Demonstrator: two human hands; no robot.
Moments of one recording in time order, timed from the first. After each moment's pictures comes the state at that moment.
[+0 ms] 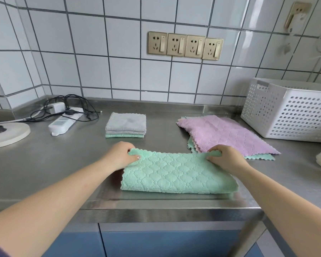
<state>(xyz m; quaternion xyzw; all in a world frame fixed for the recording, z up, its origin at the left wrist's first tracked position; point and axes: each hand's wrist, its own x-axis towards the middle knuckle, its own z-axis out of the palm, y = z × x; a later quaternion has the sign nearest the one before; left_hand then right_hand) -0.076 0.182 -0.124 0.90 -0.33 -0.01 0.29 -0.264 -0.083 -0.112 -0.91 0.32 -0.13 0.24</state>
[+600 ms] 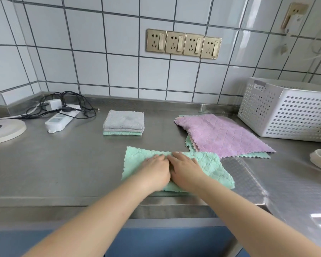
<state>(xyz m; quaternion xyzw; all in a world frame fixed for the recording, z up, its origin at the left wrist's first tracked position) -0.166 0.129 -0.131 0.88 -0.46 -0.02 0.09 -0.230 0.021 -0.141 -0.98 0.15 -0.05 0.08</state>
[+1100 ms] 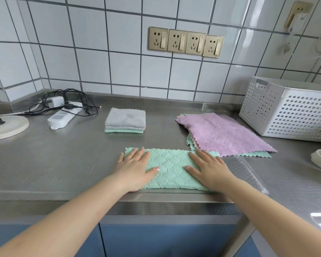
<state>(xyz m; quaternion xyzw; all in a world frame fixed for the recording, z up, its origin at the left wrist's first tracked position) -0.143 0.175 -0.141 0.92 -0.38 -0.07 0.06 -0.270 -0.033 -0.139 -0.98 0.20 0.03 0.02</state>
